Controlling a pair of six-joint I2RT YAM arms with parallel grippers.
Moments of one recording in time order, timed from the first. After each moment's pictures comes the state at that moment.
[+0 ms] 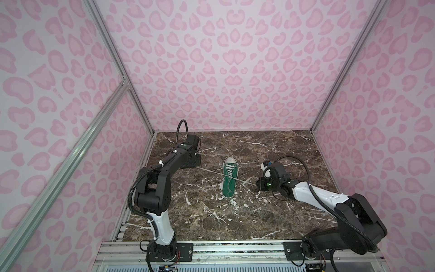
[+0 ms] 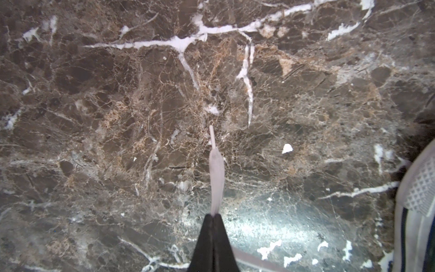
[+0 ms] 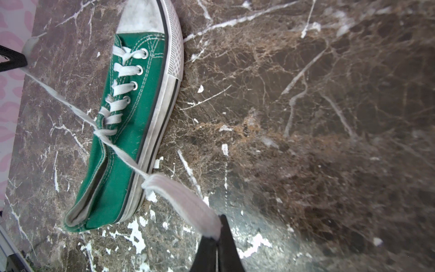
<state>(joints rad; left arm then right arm) -0.23 1.85 1.38 -0.74 -0.16 -0.26 0.47 1.43 0.69 -0.14 -0.19 0.51</state>
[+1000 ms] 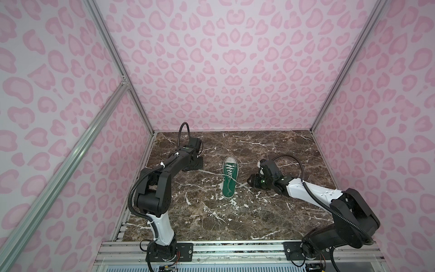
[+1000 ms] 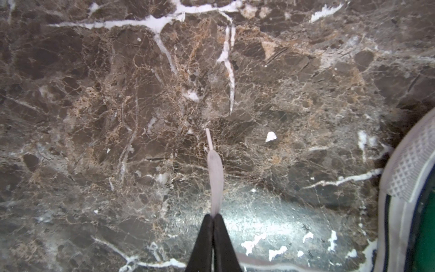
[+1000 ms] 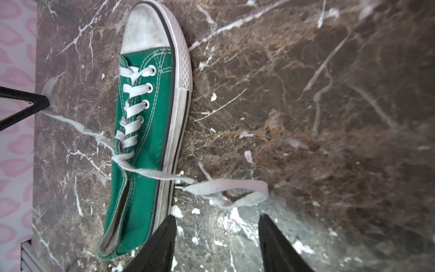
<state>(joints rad) -0.26 1.83 1.32 -0.69 -0.13 -0.30 0.57 1.50 0.77 -0.16 -0.14 0.76</state>
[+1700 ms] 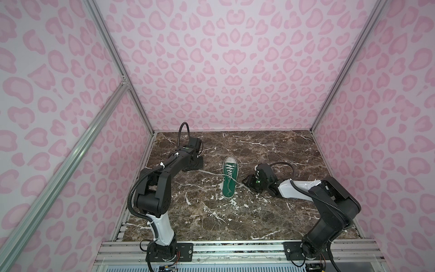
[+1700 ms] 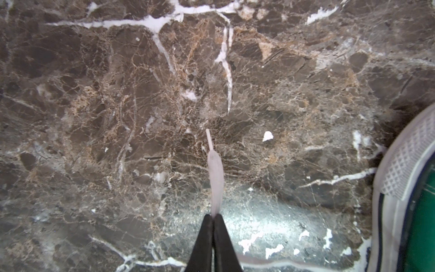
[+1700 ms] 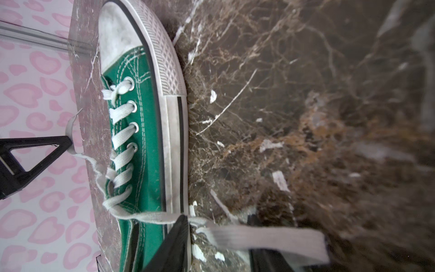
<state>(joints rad) -0.27 1.83 1.32 -0.69 -0.12 -0.30 0.56 1.70 0.72 0.19 -0.24 1.02</state>
